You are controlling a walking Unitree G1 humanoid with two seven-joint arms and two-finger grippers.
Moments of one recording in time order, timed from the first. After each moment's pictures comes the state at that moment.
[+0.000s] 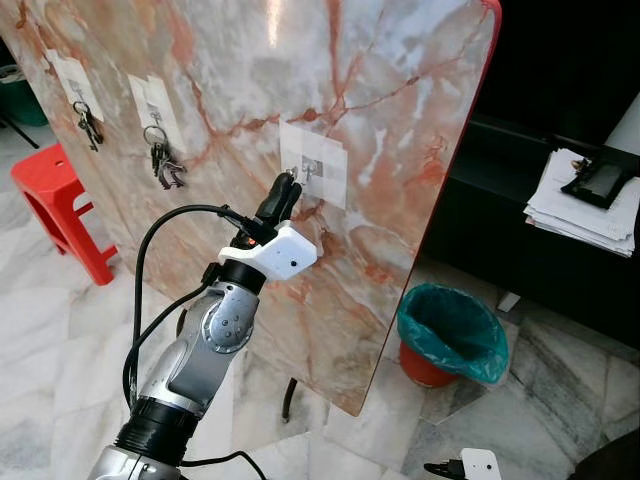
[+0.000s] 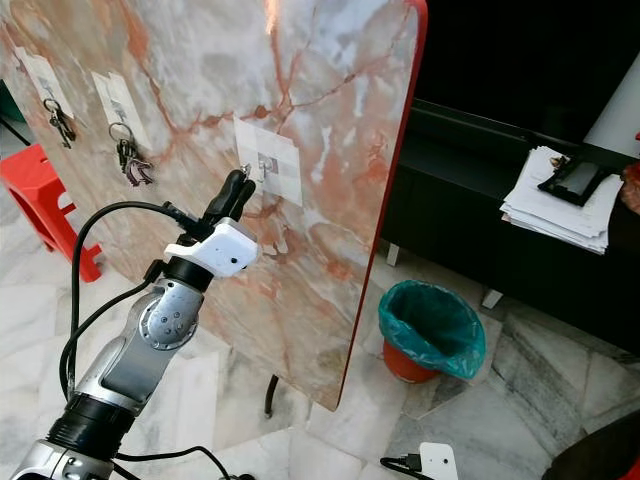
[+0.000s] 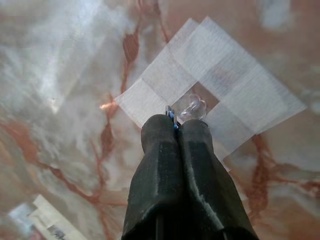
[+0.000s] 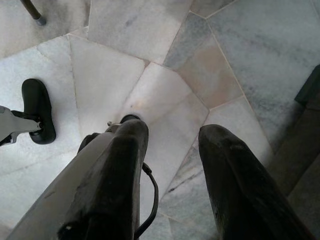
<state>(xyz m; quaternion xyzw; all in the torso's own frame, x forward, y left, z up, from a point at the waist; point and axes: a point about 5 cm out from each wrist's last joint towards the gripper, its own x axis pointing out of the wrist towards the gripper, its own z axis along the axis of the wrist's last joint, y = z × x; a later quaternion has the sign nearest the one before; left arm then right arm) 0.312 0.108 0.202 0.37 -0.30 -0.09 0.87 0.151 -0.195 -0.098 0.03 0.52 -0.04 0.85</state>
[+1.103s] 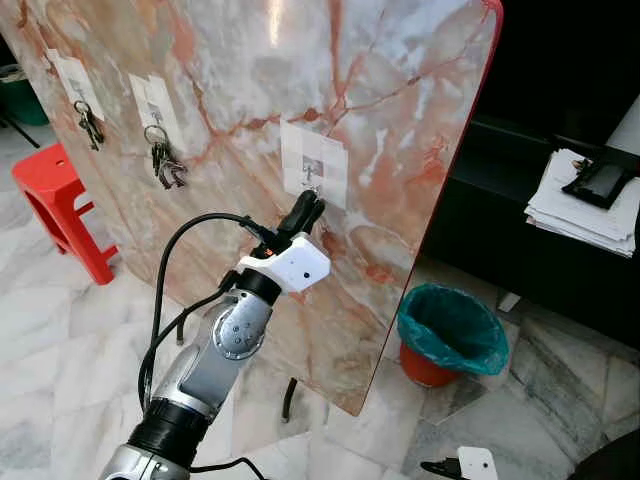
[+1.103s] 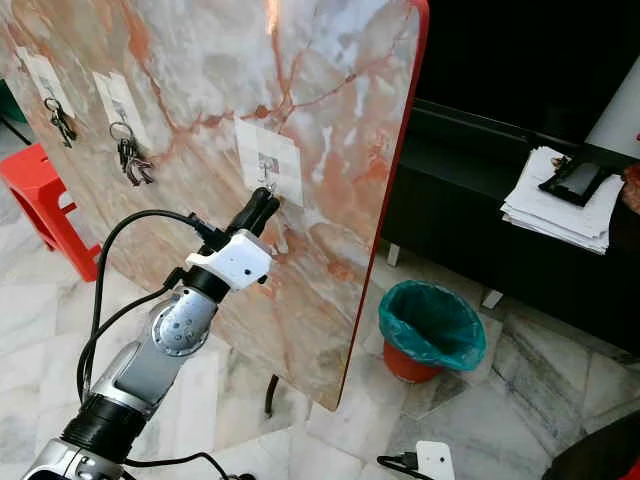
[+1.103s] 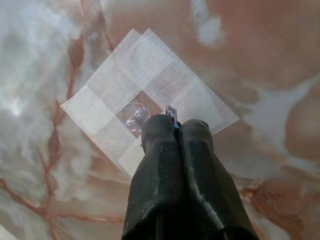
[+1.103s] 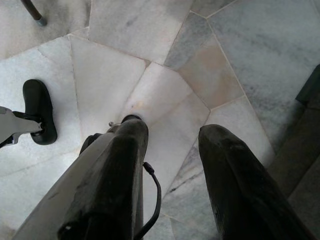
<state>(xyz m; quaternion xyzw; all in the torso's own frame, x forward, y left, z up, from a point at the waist) 0.312 0.093 0.189 0.35 -0.29 -0.15 0.88 0.151 -0.193 -0.098 0.03 0.52 -0.04 0.85</state>
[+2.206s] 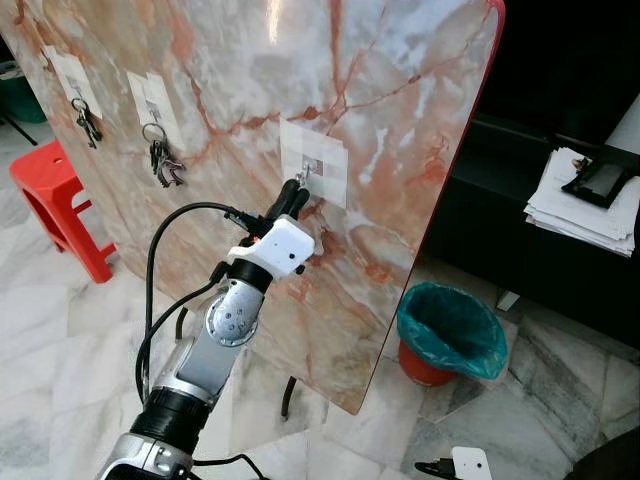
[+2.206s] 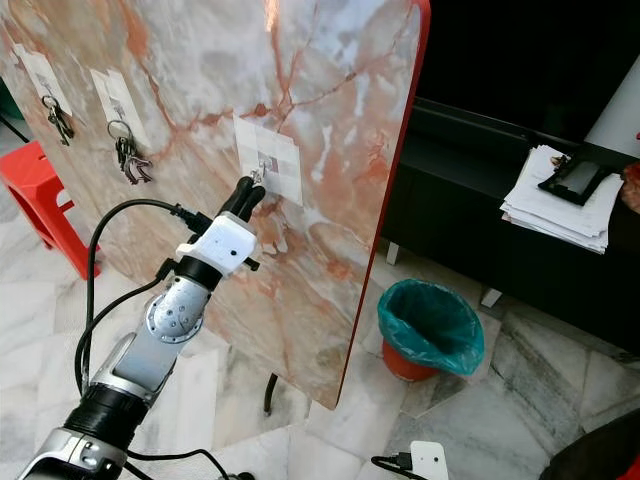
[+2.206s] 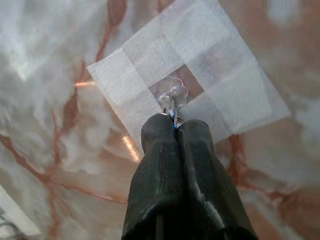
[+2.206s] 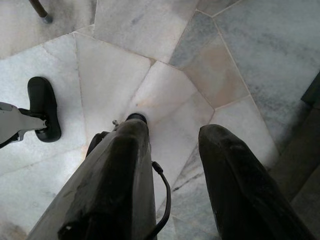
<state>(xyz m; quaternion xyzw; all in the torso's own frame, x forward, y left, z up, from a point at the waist) 0.325 0.102 0.193 0.27 -0.27 -0.12 0.92 0.152 -0.184 -0.099 0.03 0.52 -0.03 0.85</state>
